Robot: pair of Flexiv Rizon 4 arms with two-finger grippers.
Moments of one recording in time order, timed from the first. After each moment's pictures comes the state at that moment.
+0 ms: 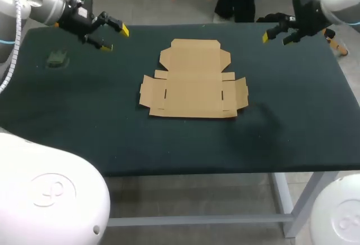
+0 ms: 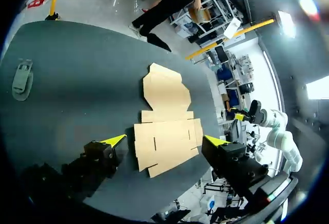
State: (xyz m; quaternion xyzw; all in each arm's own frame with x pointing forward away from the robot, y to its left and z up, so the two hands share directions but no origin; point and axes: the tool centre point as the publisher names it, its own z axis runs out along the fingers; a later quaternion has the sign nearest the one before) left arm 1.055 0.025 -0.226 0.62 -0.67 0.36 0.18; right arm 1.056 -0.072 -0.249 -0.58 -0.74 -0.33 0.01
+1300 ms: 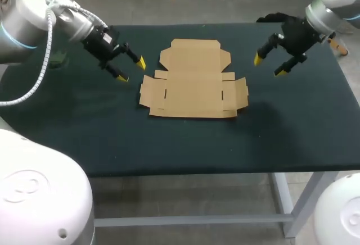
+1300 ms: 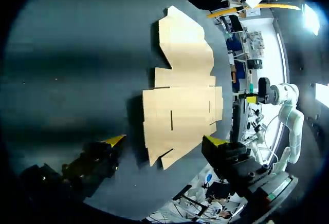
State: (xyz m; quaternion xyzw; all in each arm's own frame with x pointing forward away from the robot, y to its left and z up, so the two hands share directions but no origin) left arm 1.031 -0.011 -0.330 0.60 -0.71 0.25 0.27; right arm 1.010 -0.051 -0.320 -0.68 -0.68 -0.22 0.19
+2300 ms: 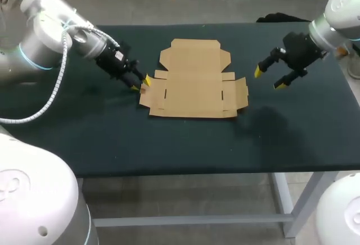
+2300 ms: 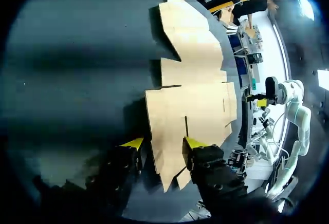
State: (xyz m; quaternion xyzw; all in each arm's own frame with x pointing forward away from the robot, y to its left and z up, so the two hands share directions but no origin) left arm 1.031 -0.038 -0.388 0.58 -0.73 0.26 0.24; right arm 0.980 -0.050 -0.341 -0.67 -0.68 -0.24 0.20
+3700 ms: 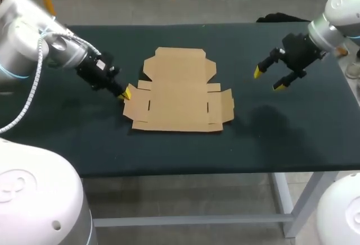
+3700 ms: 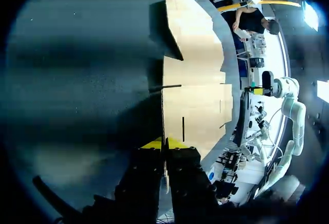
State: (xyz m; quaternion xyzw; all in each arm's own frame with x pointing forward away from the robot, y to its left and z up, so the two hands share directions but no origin) left arm 0.969 0.012 -0.382 0.61 -0.71 0.24 0.27; right arm 0.978 -0.048 -0.345 -0.67 -0.67 -0.23 0.22
